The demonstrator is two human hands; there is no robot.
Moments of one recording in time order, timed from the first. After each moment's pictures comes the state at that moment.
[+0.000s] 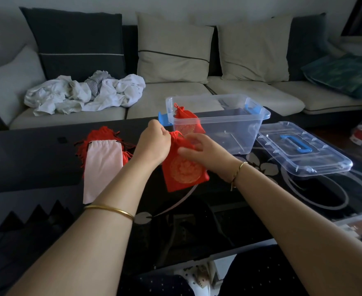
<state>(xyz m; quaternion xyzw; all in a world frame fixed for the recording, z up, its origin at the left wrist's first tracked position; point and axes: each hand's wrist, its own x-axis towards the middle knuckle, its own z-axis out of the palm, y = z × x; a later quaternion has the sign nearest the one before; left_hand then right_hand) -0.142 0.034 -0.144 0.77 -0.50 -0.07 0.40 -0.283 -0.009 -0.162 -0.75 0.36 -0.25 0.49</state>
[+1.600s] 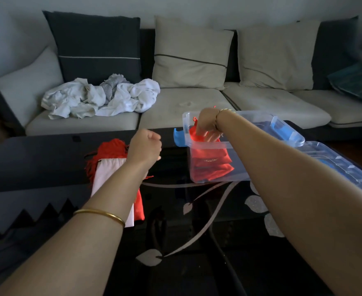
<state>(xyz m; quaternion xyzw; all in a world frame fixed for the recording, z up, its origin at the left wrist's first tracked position) -0.078 -0.003 -0.135 0.75 -0.35 -0.18 0.53 -0.190 -0.119 -0.069 -0.84 0.47 -0.03 0.27</state>
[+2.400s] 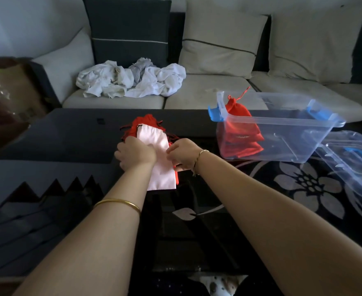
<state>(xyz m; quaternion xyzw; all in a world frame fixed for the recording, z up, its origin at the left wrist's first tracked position) -0.035 0.080 -0.187 0.91 -0.15 -0.07 0.39 -0.120 0.012 -0.183 -0.73 0.41 -0.09 0.54</state>
